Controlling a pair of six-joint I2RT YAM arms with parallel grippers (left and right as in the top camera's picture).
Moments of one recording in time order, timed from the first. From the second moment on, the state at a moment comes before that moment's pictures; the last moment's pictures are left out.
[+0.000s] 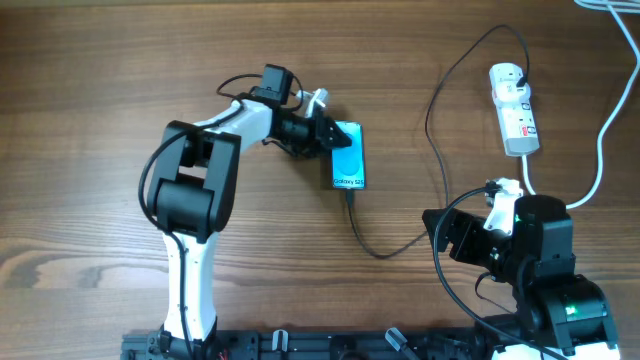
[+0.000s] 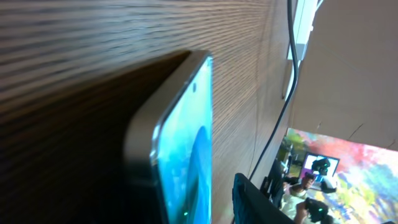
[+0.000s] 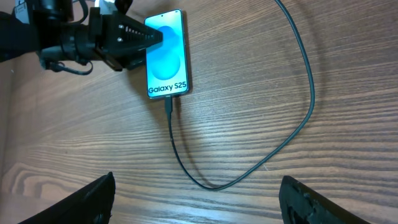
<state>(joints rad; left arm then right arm) -0.29 2.30 1.46 -0.44 0.98 -0.36 0.13 0.63 0.66 -0.88 -0.33 0.50</state>
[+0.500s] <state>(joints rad) -0.24 2.30 1.46 -0.45 0.98 -0.36 0.13 0.63 0.66 -0.86 -0.30 0.50</state>
